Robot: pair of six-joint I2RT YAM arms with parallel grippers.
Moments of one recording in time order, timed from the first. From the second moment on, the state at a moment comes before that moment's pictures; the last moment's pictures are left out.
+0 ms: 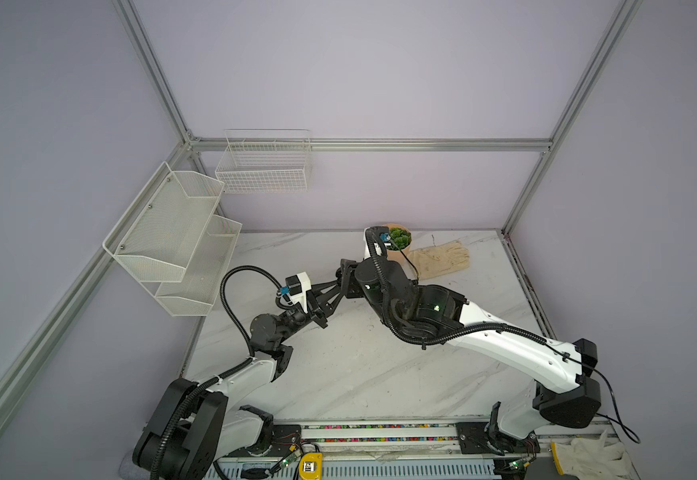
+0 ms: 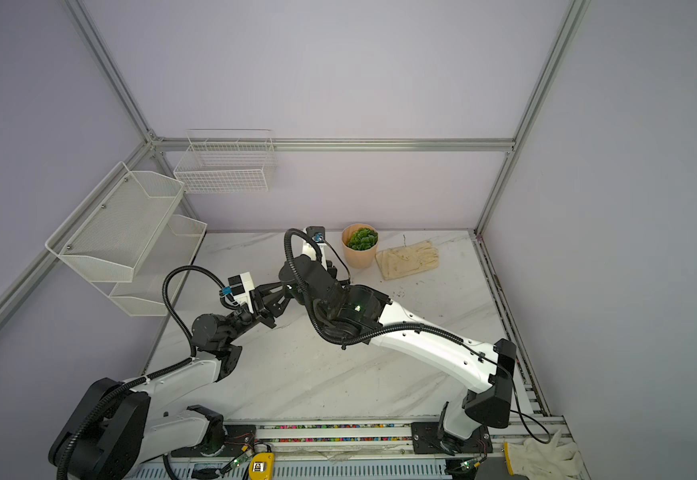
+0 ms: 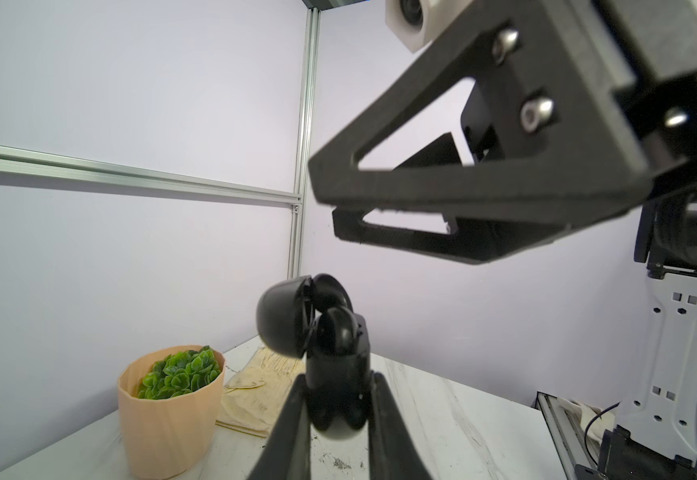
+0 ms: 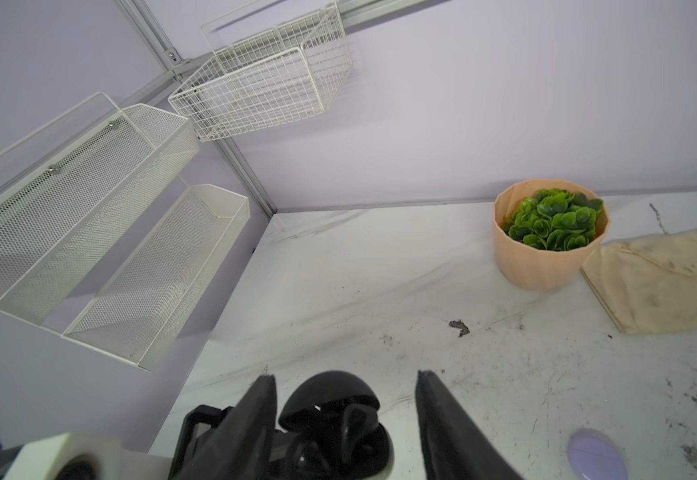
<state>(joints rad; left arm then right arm) -0.34 1.22 0.39 1.32 0.65 -0.42 1.17 1.58 1.75 -0.57 0.68 0.64</state>
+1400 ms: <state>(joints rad) -0.35 1.17 0.39 1.30 0.79 -0.46 0.92 1.45 1.66 -0.69 -0.16 0.24</state>
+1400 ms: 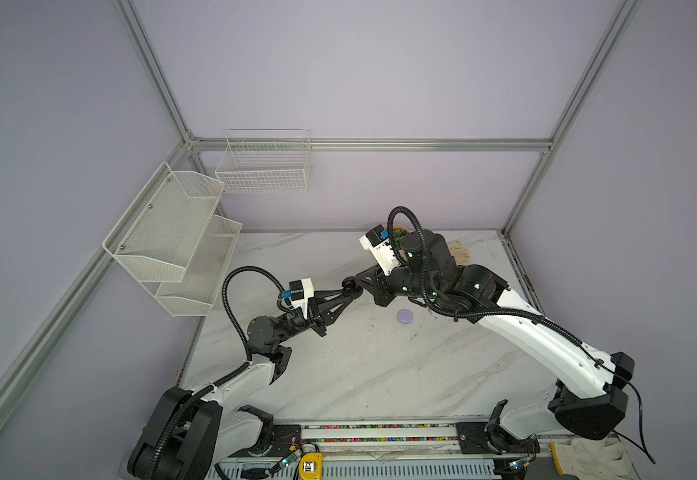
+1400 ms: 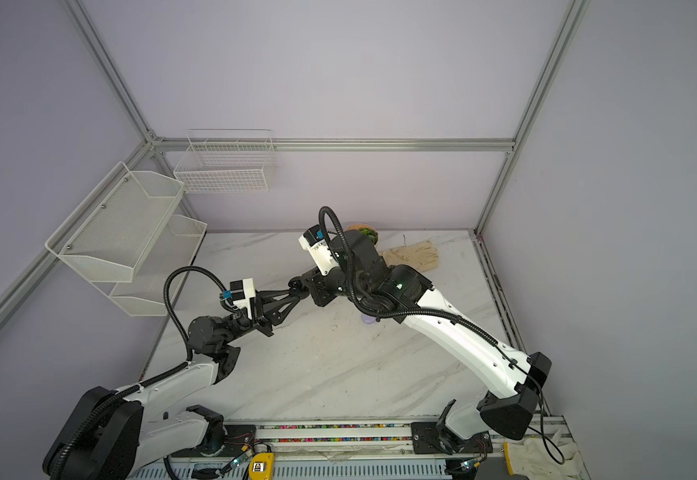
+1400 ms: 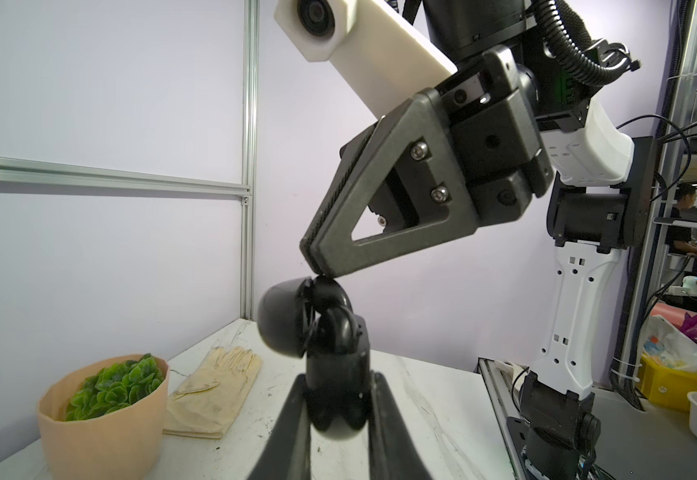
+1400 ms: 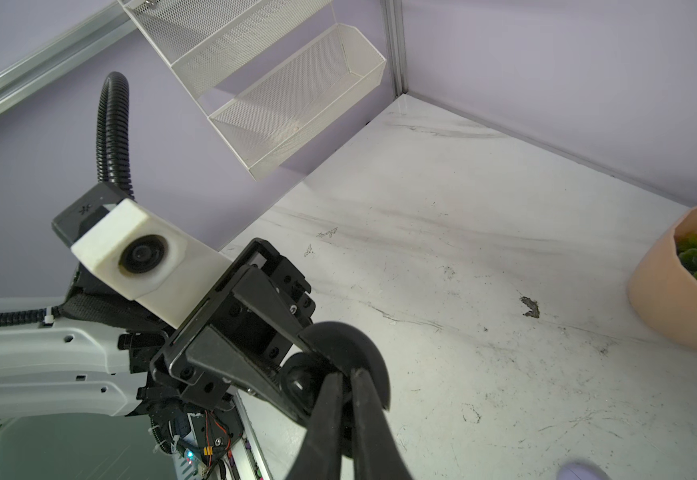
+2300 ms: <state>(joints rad) -0.35 1.18 0.39 1.32 0.76 -0.46 0.92 1.43 1.60 -0.67 -0.20 0.31</state>
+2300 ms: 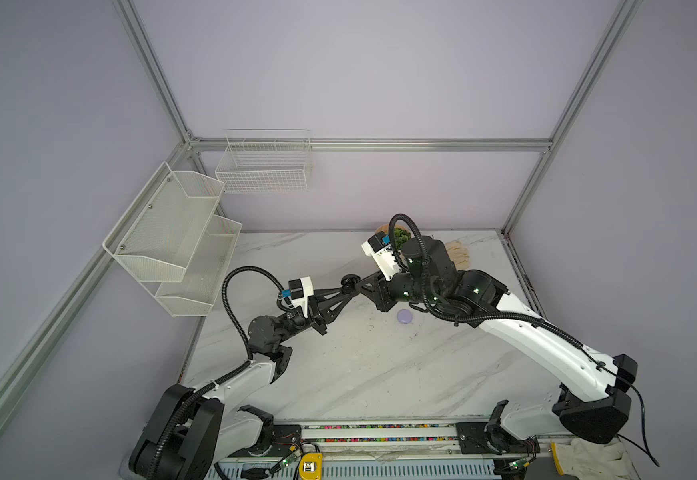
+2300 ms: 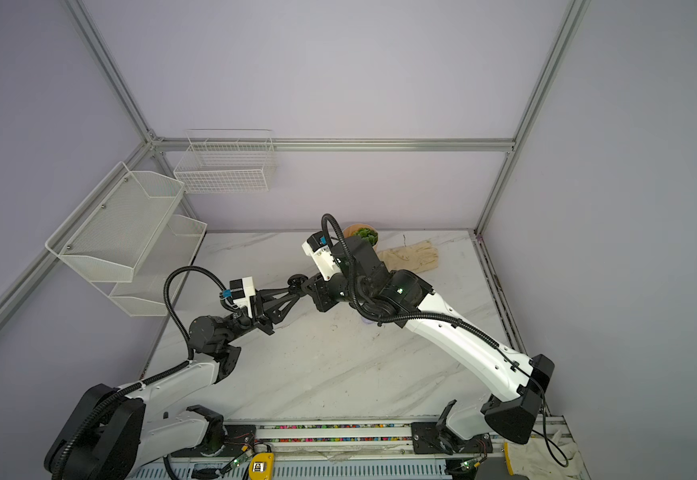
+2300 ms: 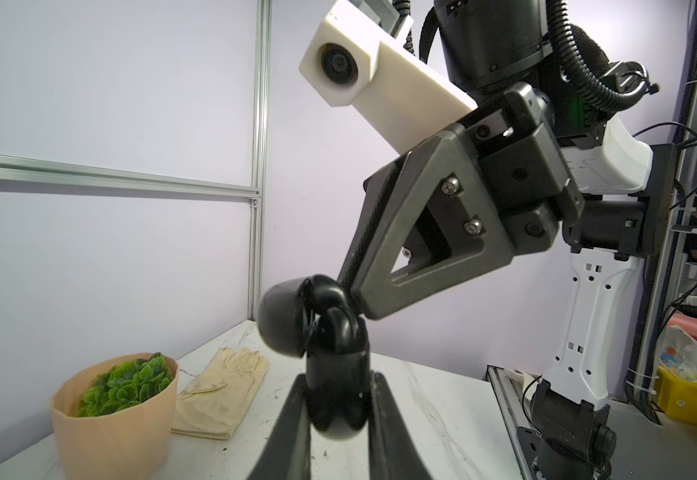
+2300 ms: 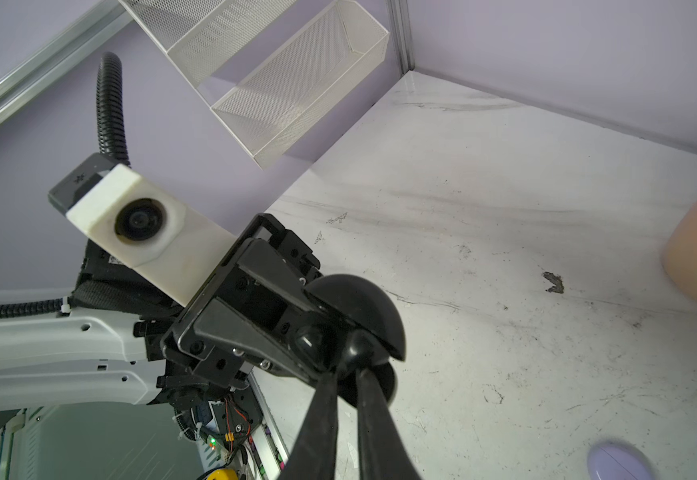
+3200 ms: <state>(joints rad) -0.35 1.18 0.39 1.31 0.76 -0.46 0.92 1.59 1.86 -0.89 -0.02 0.22</state>
